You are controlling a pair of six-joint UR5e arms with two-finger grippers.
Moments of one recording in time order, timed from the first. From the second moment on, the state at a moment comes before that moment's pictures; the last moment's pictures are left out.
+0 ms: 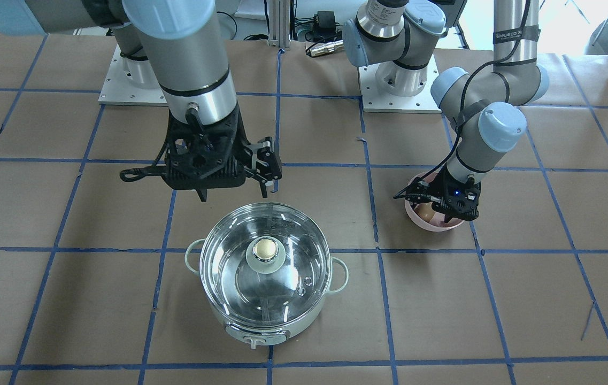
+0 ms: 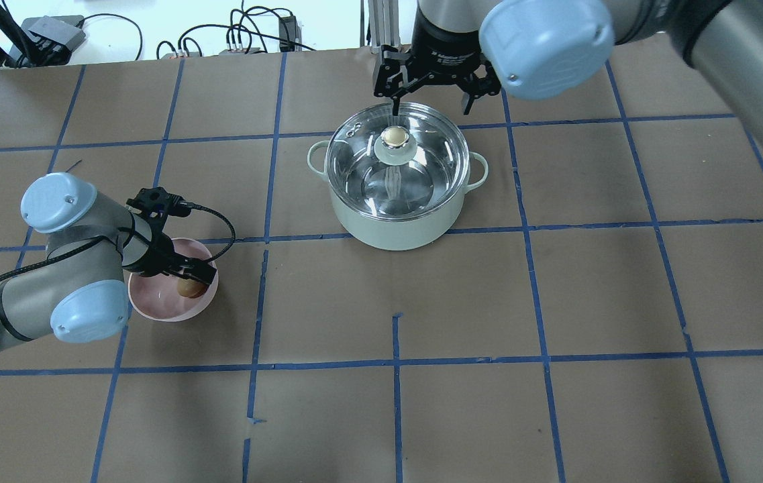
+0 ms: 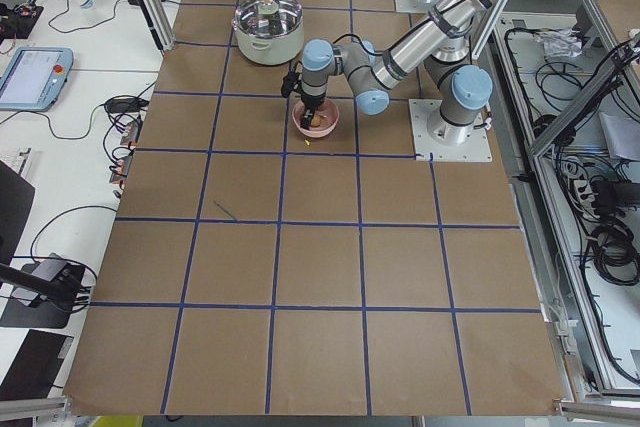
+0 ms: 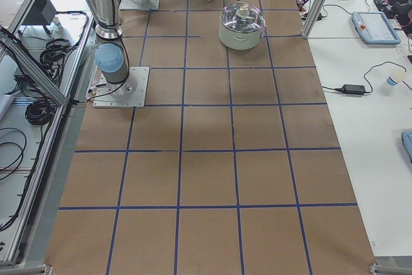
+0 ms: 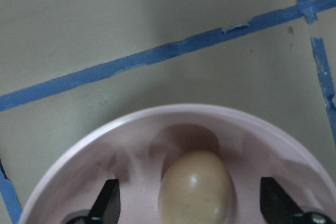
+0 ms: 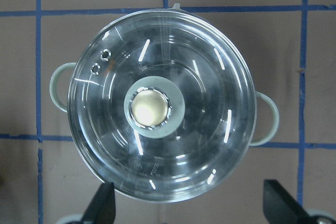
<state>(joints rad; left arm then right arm) -1.25 -1.77 -2.25 -0.66 1.47 0.61 1.86 -1.26 1.35 -1.82 -1.51 0.28</state>
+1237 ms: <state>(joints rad) -1.26 -1.77 -2.25 -0.66 1.47 0.60 1.90 -1.12 1.40 -2.00 -1.57 0.32</state>
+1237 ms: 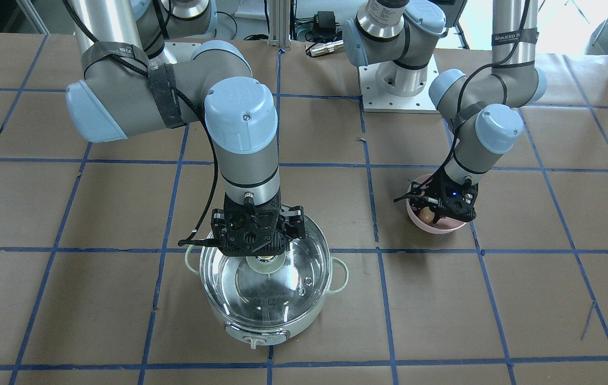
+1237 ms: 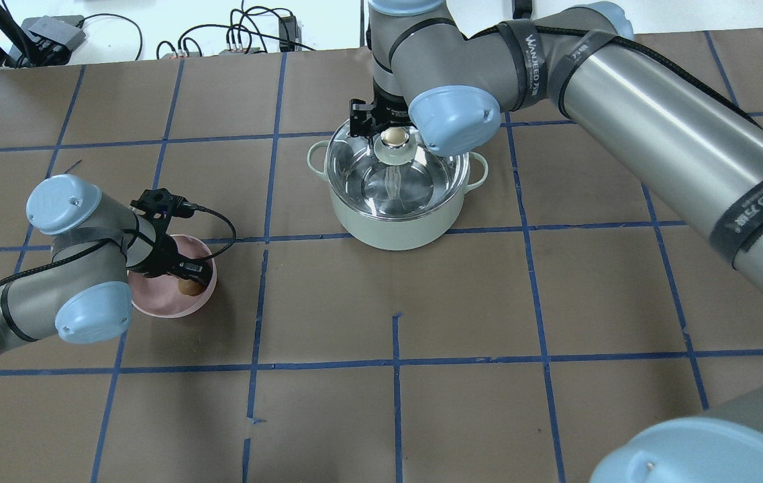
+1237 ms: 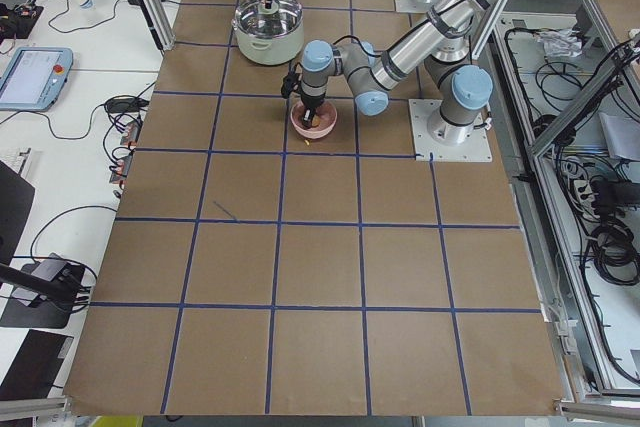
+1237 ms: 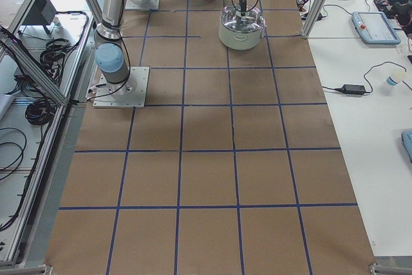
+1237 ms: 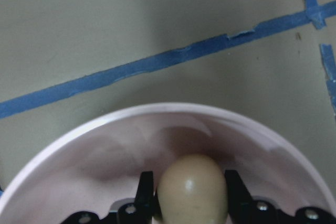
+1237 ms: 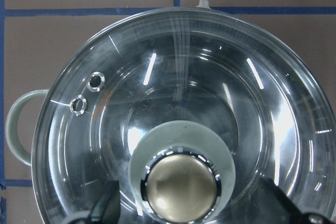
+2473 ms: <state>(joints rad) -1.30 -1.65 -2.10 -0.91 1.48 0.56 1.91 -1.11 1.38 -2.02 -1.57 0.31</state>
